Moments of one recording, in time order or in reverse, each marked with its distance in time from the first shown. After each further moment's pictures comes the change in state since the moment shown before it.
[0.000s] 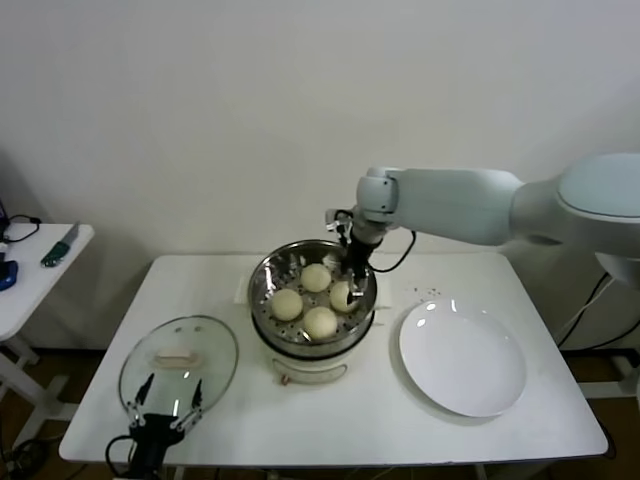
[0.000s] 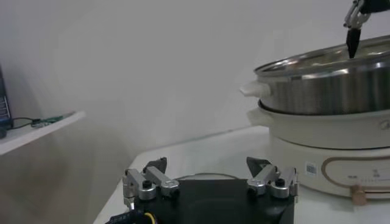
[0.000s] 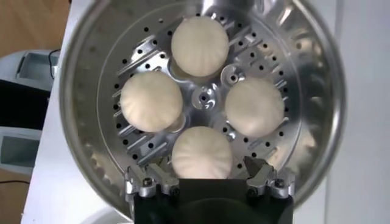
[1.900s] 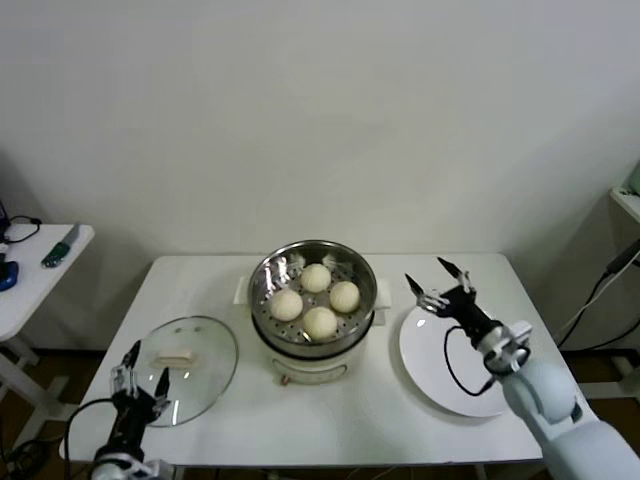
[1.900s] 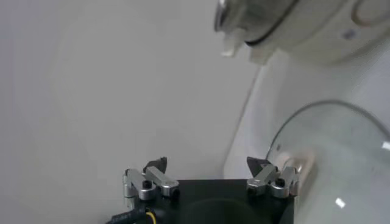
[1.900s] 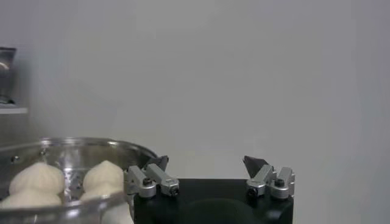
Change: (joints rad) left arm -0.042 0.052 -0.044 -0.088 0.968 0.271 0.031; right arm -1.887 -0.381 2.072 0.671 -0.363 0.402 0.760
